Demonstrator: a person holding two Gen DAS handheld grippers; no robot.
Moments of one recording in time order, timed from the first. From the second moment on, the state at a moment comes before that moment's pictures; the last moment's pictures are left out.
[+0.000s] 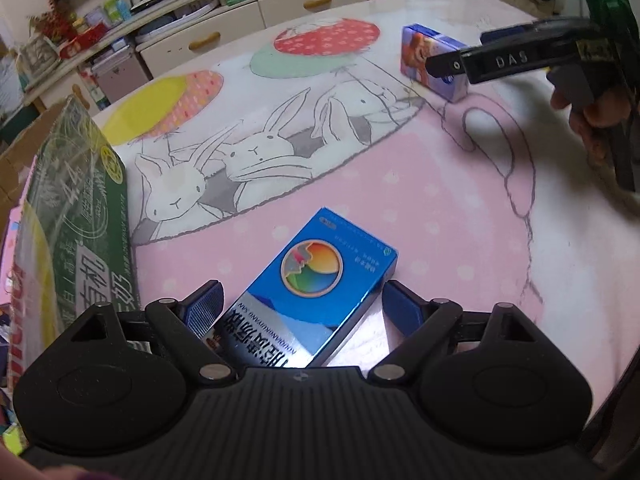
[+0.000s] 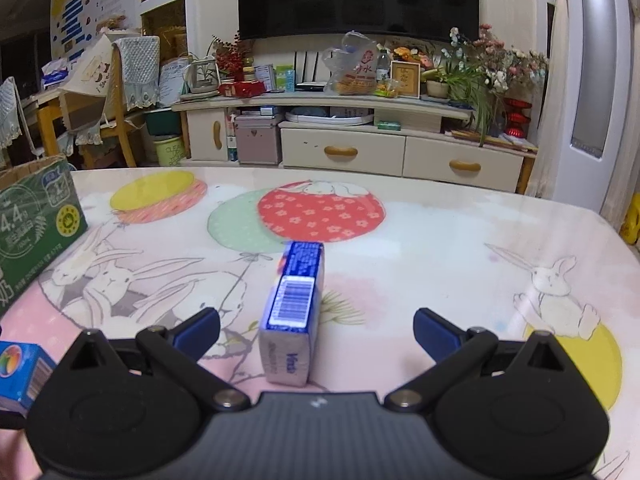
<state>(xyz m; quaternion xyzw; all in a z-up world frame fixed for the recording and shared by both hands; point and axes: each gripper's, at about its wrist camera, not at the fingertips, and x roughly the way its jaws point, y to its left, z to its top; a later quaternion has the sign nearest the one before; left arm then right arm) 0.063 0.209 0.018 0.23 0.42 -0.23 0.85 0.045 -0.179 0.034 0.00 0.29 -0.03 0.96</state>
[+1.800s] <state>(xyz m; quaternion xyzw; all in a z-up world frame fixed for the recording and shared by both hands) 0.064 0.213 0.050 0.04 0.35 -0.15 0.92 0.013 -0.133 0.017 0.00 0.30 -0.07 0.95</state>
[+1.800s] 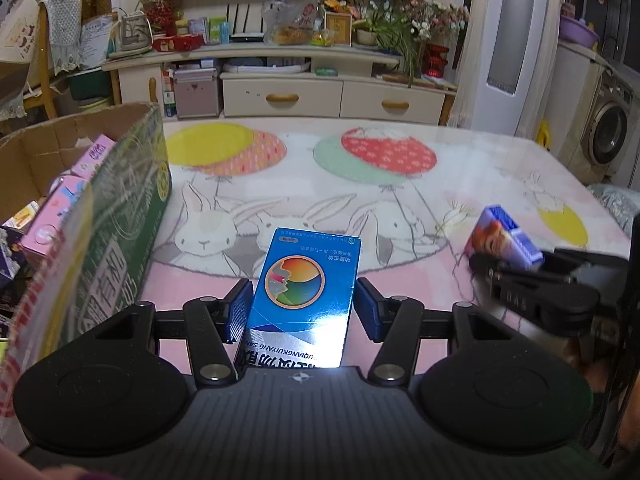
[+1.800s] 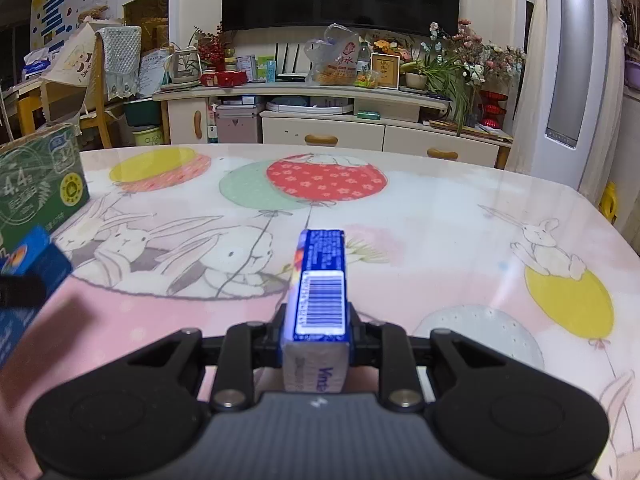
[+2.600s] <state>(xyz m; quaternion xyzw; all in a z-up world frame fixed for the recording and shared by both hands) 0.052 0.266 0.120 0.00 0.27 -0.13 0.95 -0.023 -0.073 0.069 -0.02 0.29 -0.03 0.96</state>
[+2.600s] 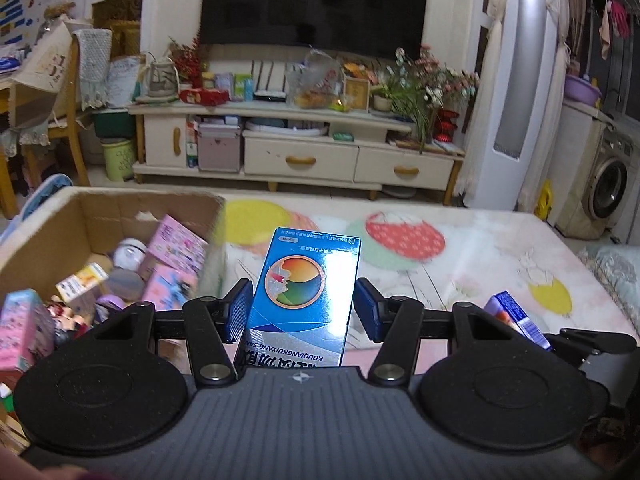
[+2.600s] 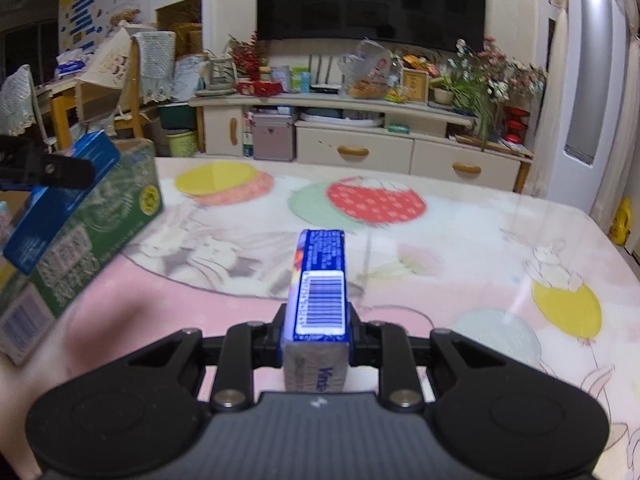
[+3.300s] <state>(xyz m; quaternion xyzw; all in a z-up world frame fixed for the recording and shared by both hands) 0.087 0.344 0.138 -0.05 0.24 -0.04 0.97 0.022 0.033 0.149 -0.01 0.23 0.11 0.97</state>
